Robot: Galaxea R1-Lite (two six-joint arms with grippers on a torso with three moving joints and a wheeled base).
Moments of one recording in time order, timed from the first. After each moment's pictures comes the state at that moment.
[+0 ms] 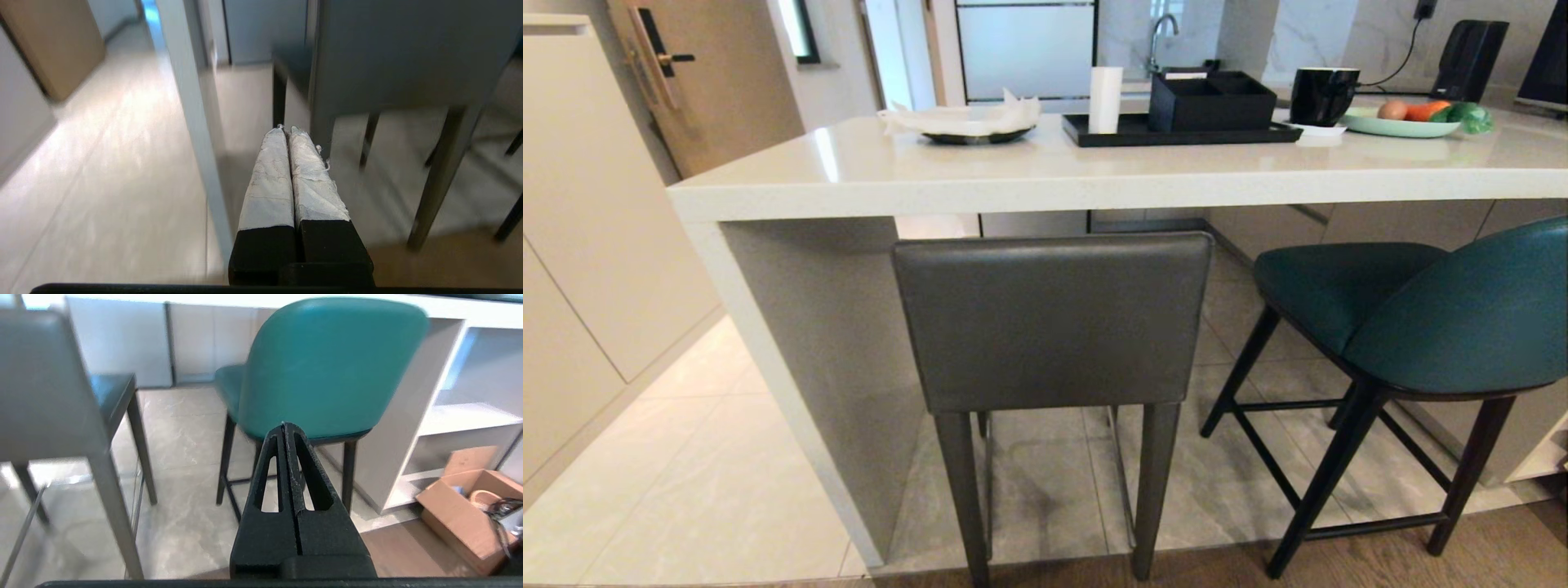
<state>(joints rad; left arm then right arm) -0.01 0.06 -0.15 -0.01 -0.13 0.05 0.00 0.05 -0.45 0.21 -0.21 -0.15</state>
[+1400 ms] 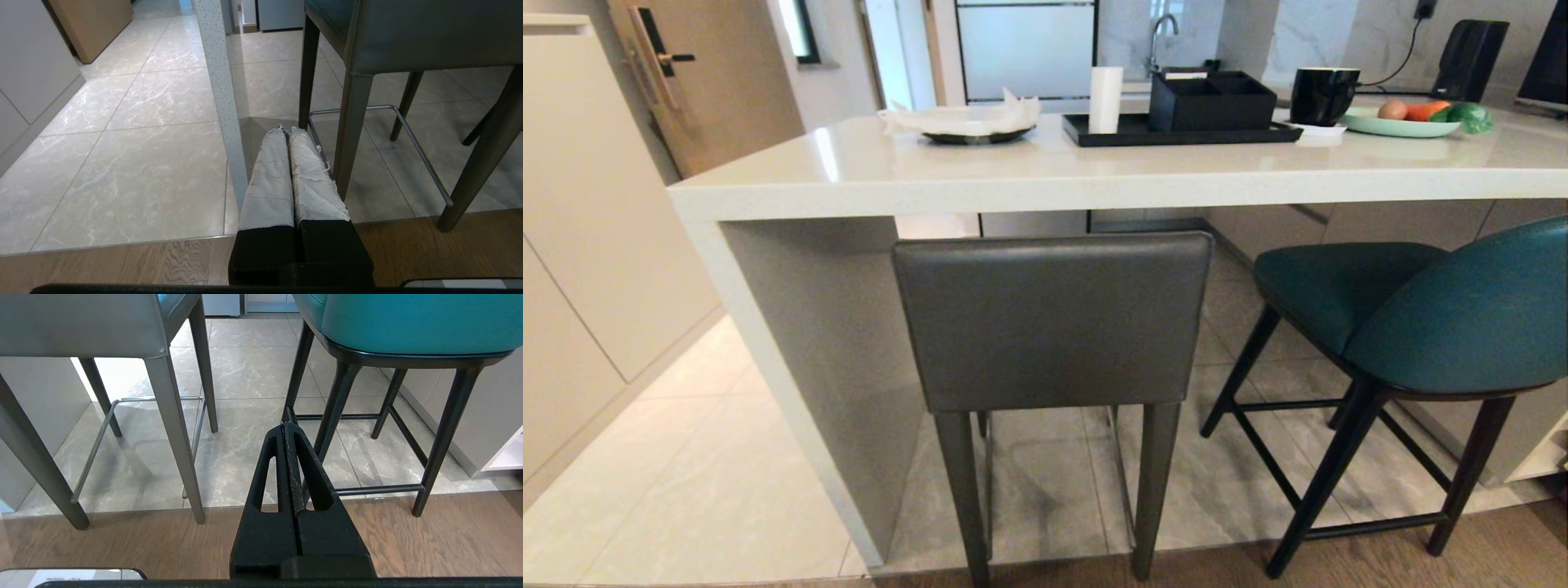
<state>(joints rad) 0.00 0.00 0.00 -0.02 -0.03 0.06 0.00 0.00 0.00 0.01 0.01 -0.05</state>
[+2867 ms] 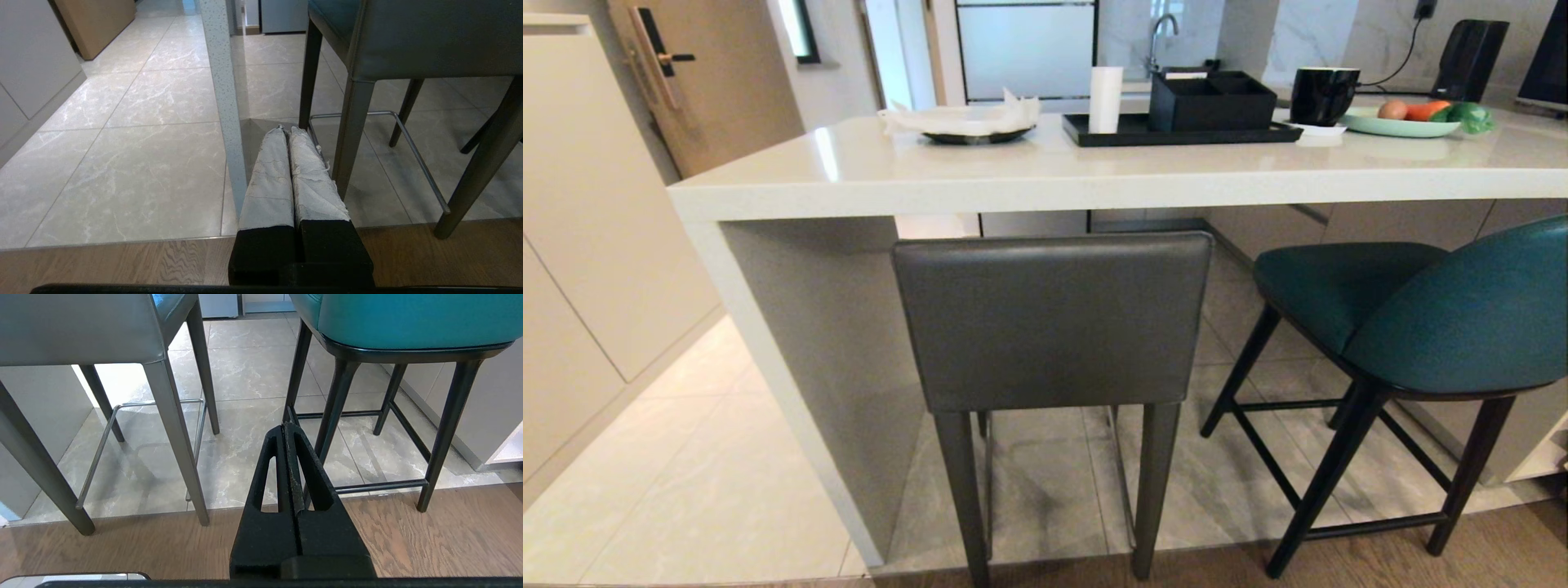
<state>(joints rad) 0.00 0.00 0.00 -0.03 -0.02 0.03 0.00 0.00 0.00 0.01 0.00 -0.02</state>
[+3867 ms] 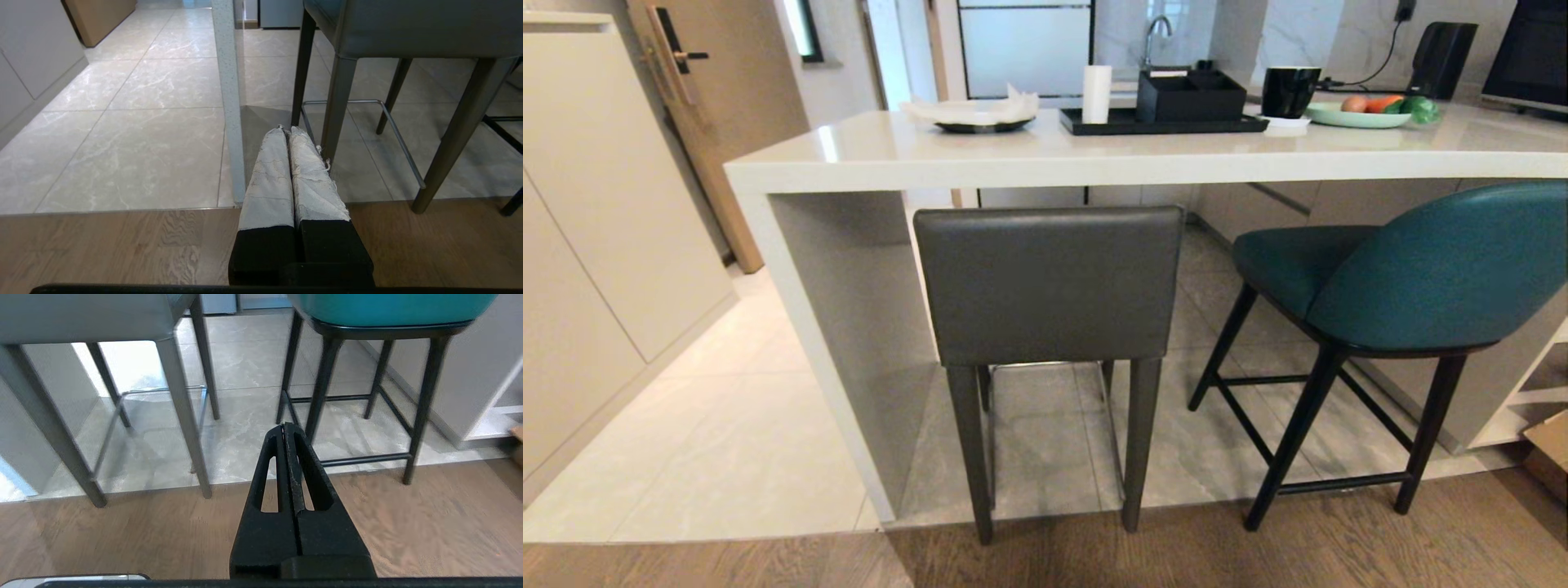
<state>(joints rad) 0.00 0.00 0.00 -0.03 -0.01 0.01 0.00 0.00 0.00 0.01 0.00 -0.02</state>
